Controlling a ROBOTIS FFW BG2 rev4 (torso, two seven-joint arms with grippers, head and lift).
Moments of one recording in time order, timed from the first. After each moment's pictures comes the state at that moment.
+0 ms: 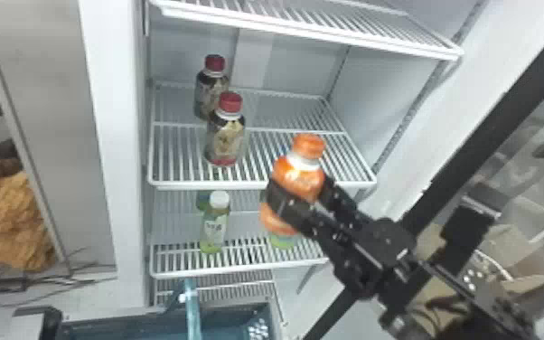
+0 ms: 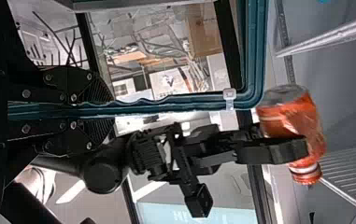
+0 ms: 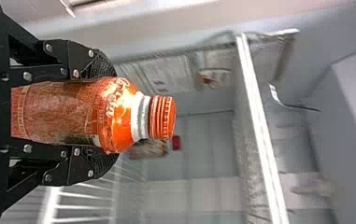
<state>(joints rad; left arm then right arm) 0.41 0.25 -0.06 -2.12 1.29 1.31 -0.57 0.65 -0.11 -0.19 -2.67 -0.29 0.59 0.43</state>
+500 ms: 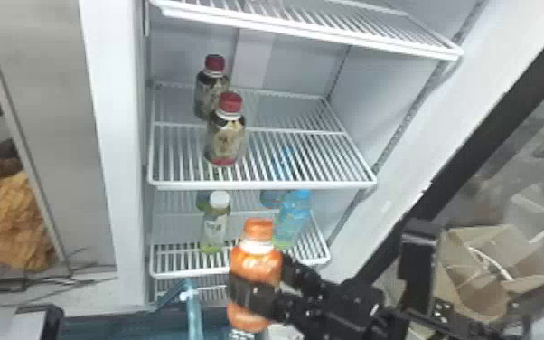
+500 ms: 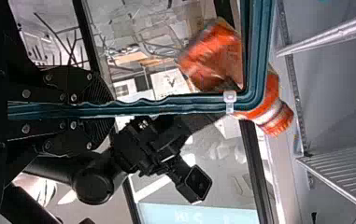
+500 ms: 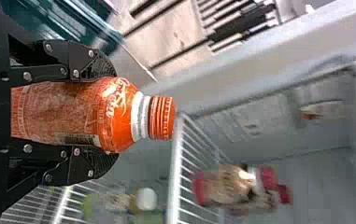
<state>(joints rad) 0.40 0.25 -0.06 -2.12 1.29 1.31 -0.57 0.70 -0.13 -0.18 -2.74 -0.30 0.98 0.57</state>
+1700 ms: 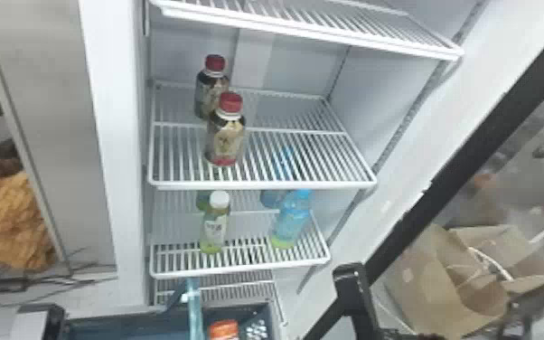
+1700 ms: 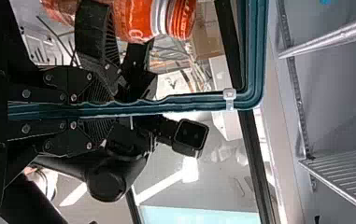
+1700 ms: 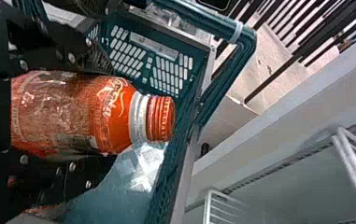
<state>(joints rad) 0.40 0.25 -0.06 -2.12 1.28 1.31 -0.57 0.59 -0.18 -0.13 -2.64 -0.34 1.46 0.69</state>
